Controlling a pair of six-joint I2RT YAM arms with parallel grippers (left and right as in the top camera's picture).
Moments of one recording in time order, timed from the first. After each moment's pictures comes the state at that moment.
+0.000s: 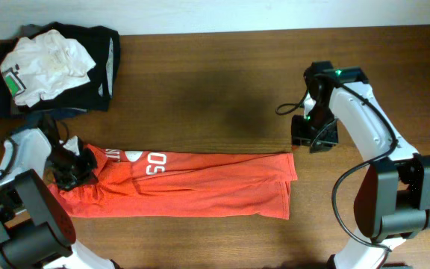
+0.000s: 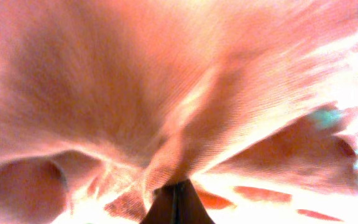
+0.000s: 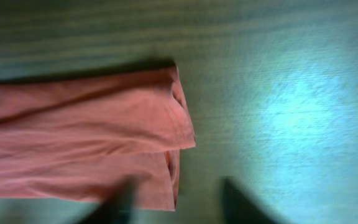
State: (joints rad) left arm 0.42 1.86 1.22 -1.10 0.18 -0.06; right arm 0.09 1.89 1.53 -1.34 -0.12 0.24
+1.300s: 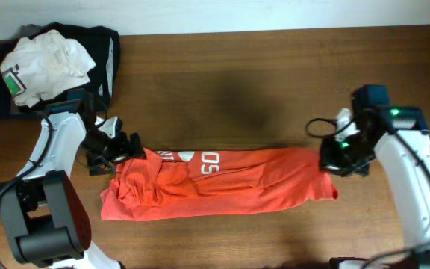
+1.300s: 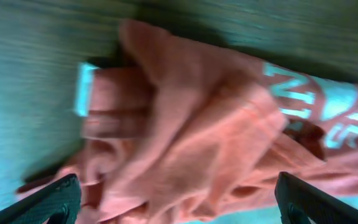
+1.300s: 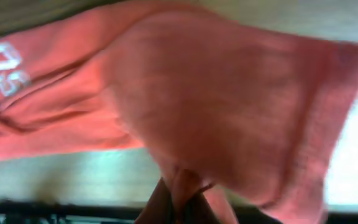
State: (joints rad) left arm 0.16 1.84 1.29 -1.13 0.29 -0.07; right arm -0.04 1.45 1.26 -1.35 -0.25 0.19
